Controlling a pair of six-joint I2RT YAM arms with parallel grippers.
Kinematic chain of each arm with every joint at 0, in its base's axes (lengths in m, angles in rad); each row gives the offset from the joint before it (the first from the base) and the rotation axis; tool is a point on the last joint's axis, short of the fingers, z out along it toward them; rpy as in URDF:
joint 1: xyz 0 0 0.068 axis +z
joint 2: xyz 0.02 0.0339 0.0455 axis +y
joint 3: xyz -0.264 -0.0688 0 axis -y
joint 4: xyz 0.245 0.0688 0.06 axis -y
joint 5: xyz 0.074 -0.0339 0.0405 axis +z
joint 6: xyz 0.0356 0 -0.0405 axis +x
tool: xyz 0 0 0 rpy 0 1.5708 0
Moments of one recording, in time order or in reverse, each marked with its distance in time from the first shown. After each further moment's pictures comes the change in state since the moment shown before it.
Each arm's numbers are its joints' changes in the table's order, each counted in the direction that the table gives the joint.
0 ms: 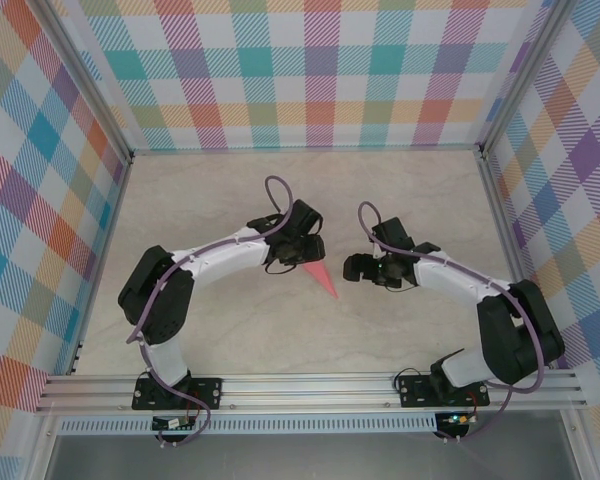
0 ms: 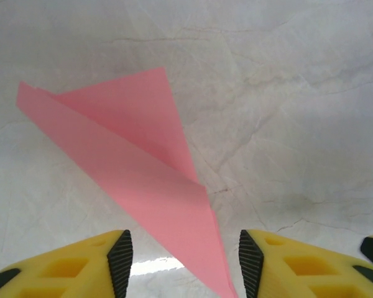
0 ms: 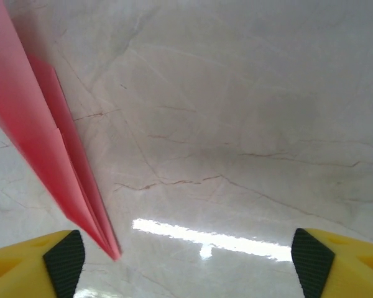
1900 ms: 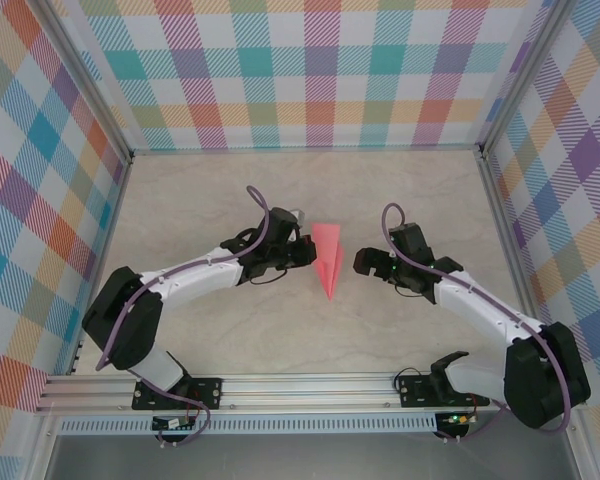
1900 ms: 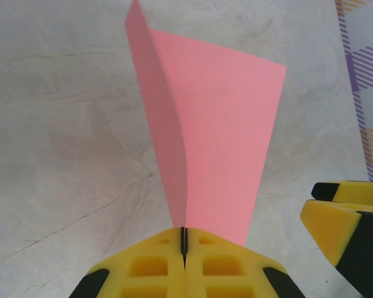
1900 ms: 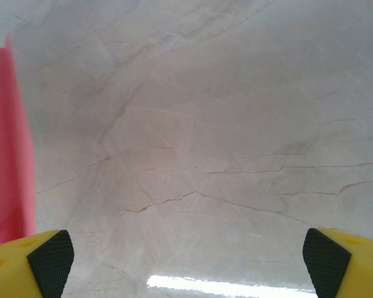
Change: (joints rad) left arm 0.052 -0.223 -0.312 0.413 -0.227 0.075; right arm -0.021 -0.234 -0.091 0.039 -0.084 0.105
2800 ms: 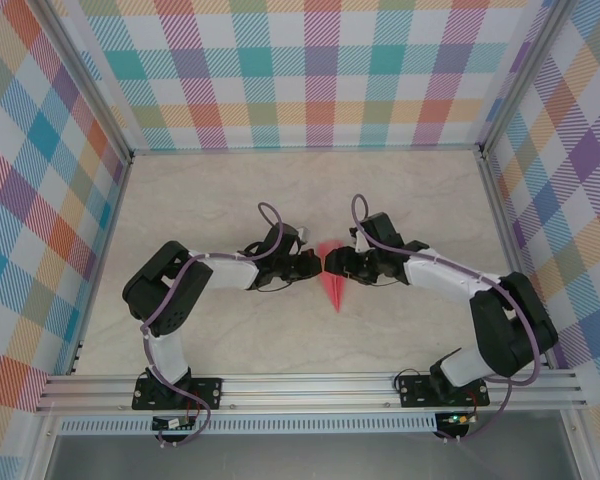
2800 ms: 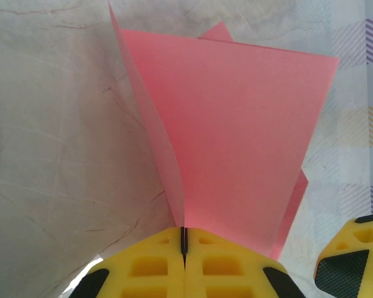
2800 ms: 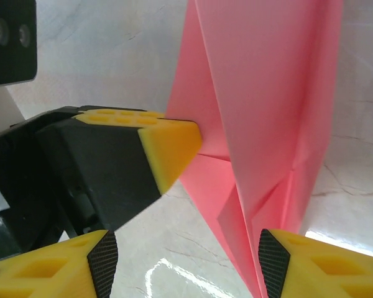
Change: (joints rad) left arm 0.048 0.267 -0.106 0.349 -0.190 -0.058; right arm 0.102 0.310 0.153 0.114 0.338 0.079
